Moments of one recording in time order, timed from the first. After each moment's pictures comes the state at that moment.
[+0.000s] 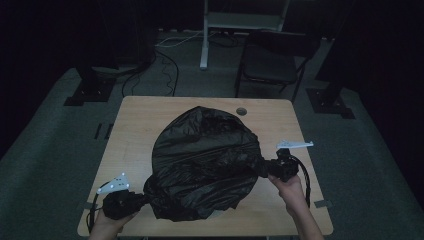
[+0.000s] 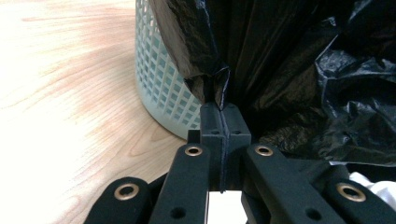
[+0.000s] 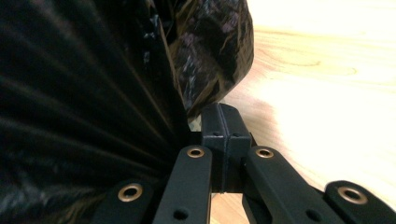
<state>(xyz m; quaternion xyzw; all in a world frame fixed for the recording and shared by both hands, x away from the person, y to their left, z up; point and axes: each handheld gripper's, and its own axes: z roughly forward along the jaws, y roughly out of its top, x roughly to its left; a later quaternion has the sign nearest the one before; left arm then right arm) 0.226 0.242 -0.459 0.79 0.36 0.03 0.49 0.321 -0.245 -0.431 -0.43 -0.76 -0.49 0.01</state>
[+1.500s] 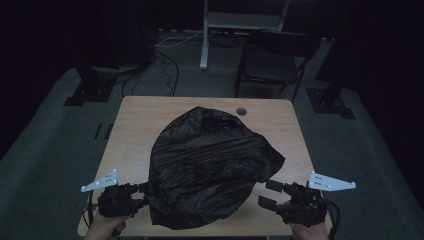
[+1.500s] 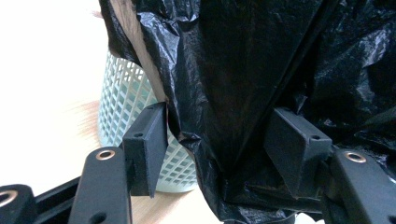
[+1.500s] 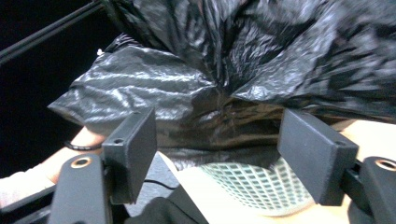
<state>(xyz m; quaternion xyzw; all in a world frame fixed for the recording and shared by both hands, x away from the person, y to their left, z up) 0.227 0.249 -0.446 0.72 0.35 -0.03 0.59 0.198 -0.249 -0.371 -0.35 -0.71 -0.61 0.02</state>
